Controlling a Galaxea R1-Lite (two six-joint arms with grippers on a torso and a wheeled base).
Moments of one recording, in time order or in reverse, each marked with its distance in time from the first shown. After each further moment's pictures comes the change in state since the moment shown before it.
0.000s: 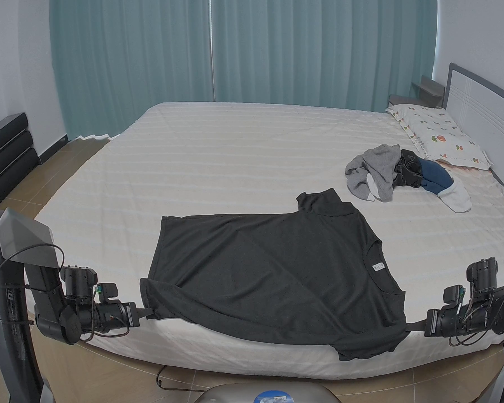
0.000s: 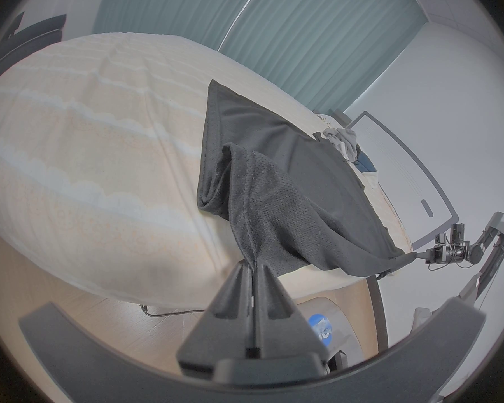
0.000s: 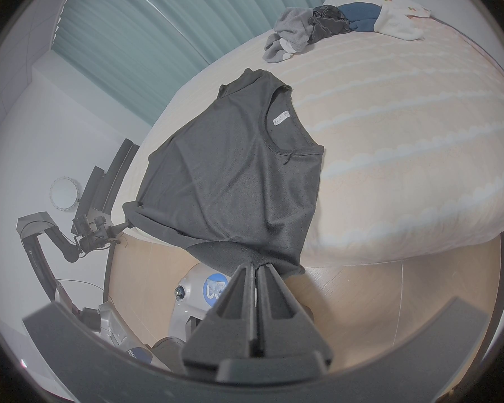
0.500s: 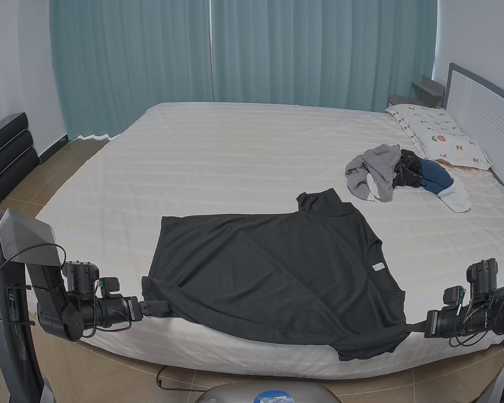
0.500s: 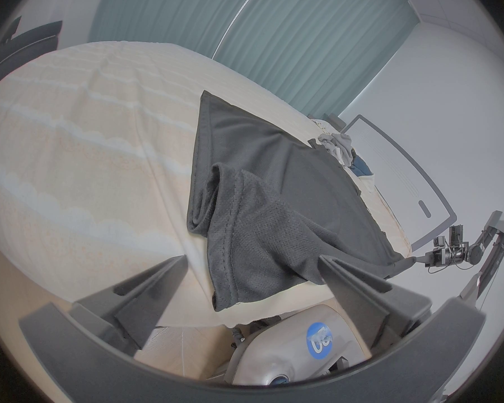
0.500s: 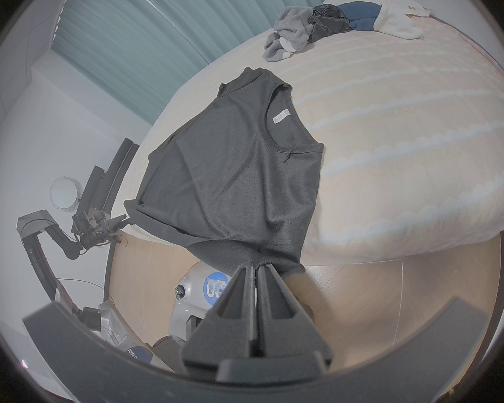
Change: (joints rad) left arm -0.016 0.014 -0.049 -0.011 -0.003 -0.011; right arm 0.002 0.000 0.005 0.000 0.001 0.000
